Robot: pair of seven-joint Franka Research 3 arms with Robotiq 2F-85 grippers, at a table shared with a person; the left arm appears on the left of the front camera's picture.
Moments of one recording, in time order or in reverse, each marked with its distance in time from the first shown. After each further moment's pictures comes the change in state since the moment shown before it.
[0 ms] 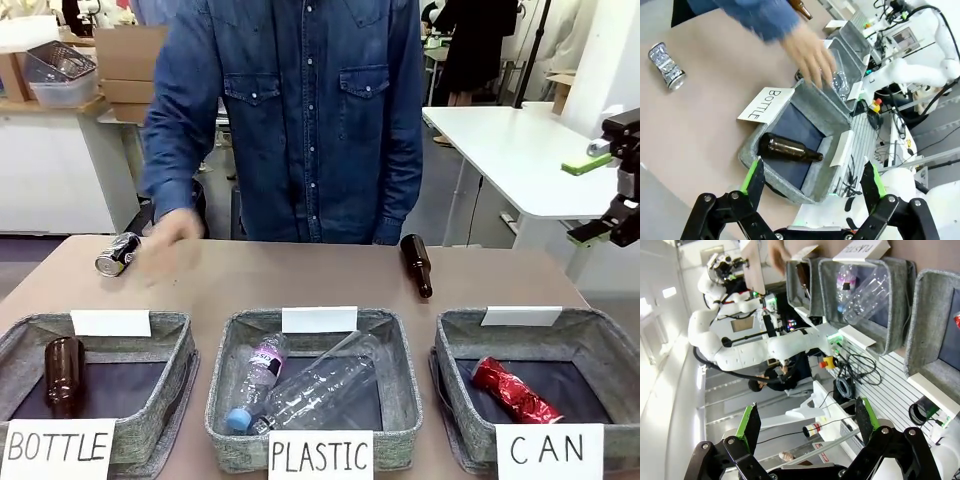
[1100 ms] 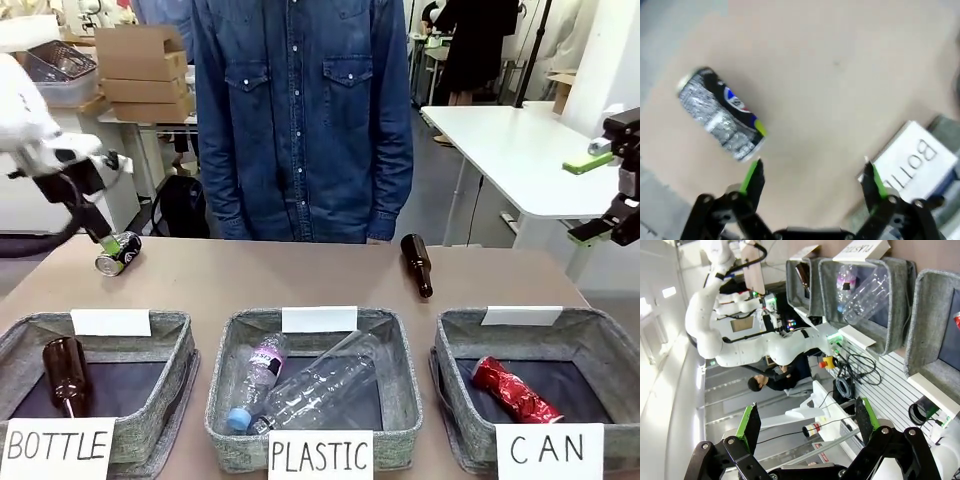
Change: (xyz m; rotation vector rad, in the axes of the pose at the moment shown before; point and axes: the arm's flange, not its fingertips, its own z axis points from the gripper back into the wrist) left arm 0.143 0.119 -0.254 0.601 0.567 -0.036; right arm 0.000 0.001 0.000 -0.002 0.000 0.002
